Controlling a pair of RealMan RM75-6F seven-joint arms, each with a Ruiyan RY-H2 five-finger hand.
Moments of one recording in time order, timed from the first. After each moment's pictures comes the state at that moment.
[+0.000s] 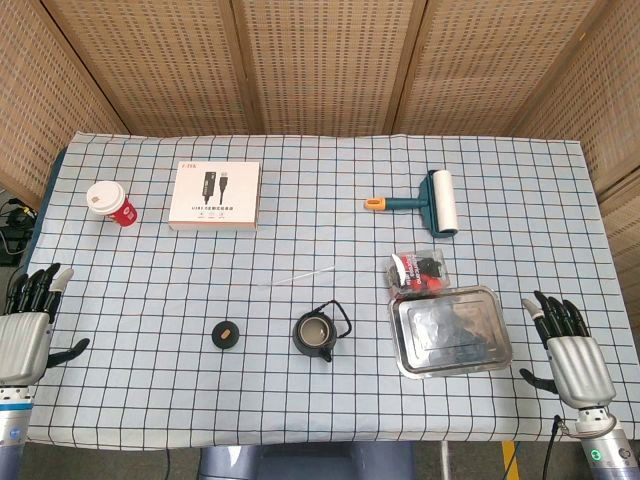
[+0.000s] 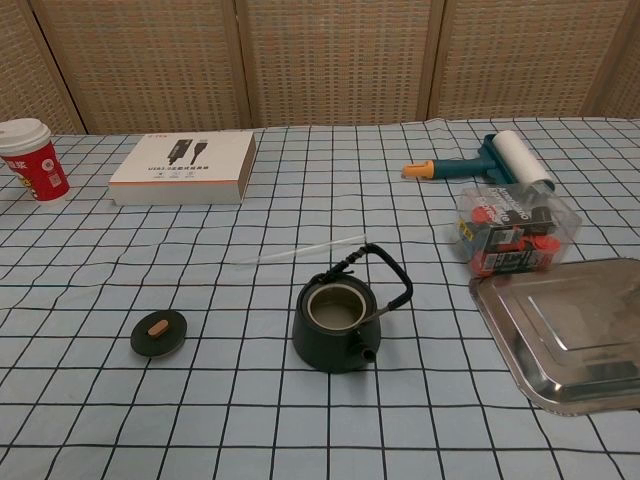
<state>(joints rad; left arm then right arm) -0.10 -1.19 -0.07 -1.71 1.44 1.50 0.23 0.10 -1.15 0.01 -1.58 -1.55 1.43 -0.05</state>
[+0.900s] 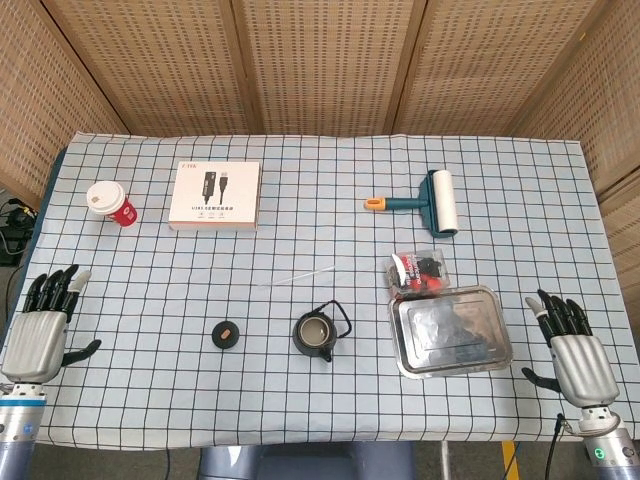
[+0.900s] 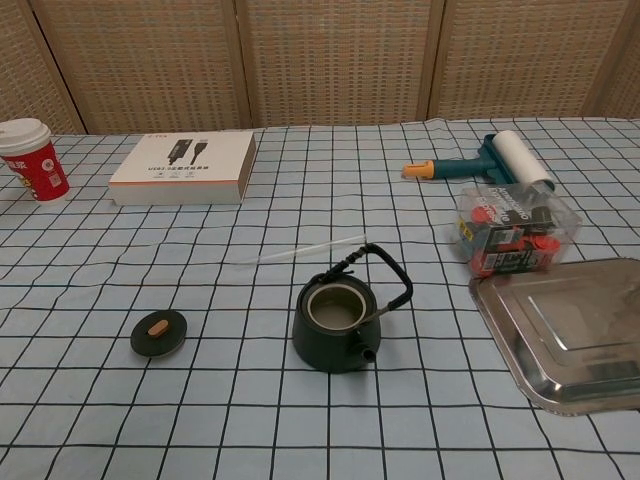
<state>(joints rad) -0.13 -1.22 -0.07 -1.70 1.44 1.45 0.27 0.10 -1.14 0.02 -1.59 -1.53 1.42 -0.02</state>
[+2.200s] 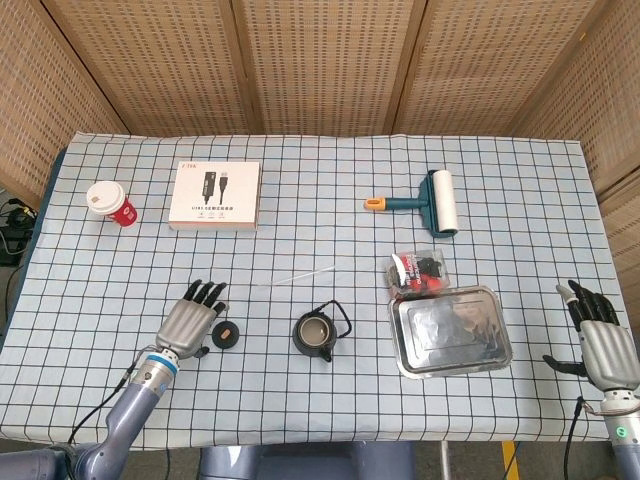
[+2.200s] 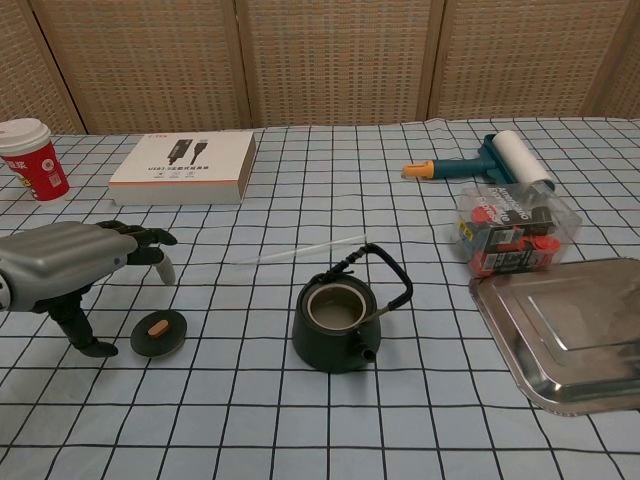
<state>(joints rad) -0.52 -1.52 -0.09 -1.71 1.04 1.02 0.81 0.14 -1.13 0.07 -1.49 -1.40 1.30 0.15</state>
